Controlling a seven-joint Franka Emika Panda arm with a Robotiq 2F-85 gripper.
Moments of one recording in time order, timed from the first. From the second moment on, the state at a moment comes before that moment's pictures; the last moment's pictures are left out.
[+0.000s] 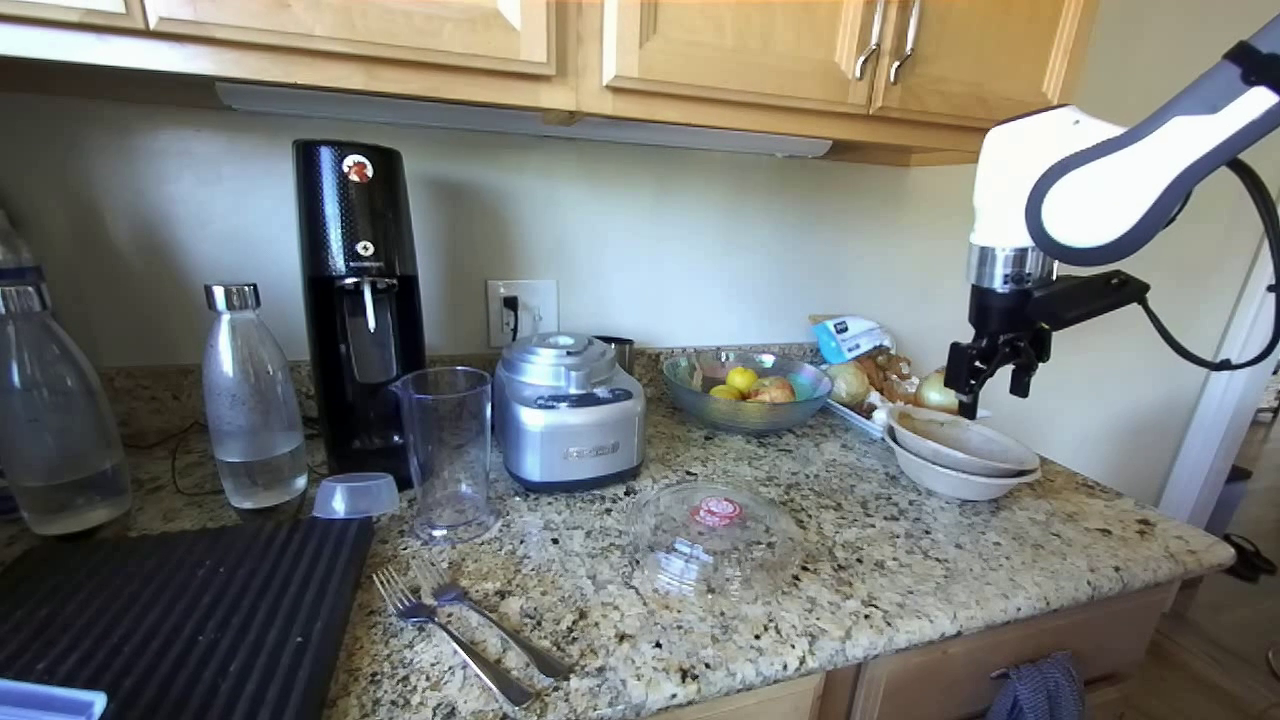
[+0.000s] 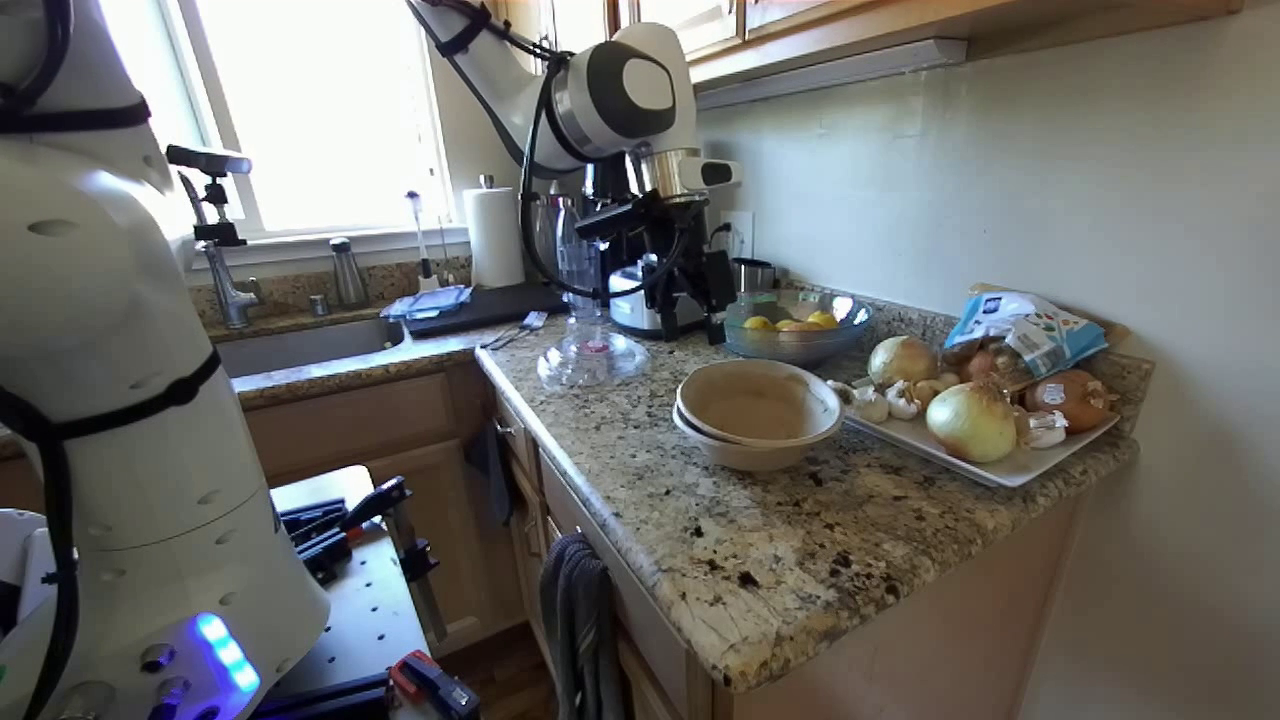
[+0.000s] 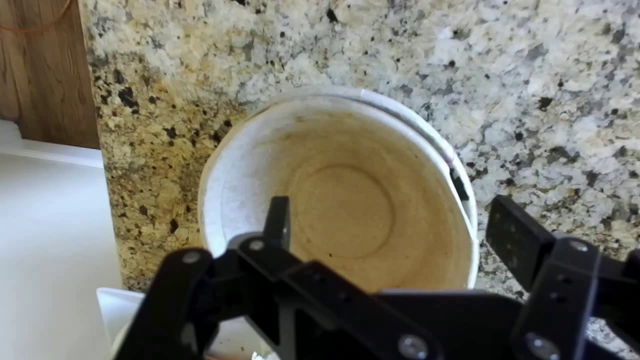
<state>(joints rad) -0.01 0.00 0.06 -2.38 -0.31 2.39 0.30</state>
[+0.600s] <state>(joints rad) 0.04 0.13 0.06 -2.32 -0.33 2.40 0.30</state>
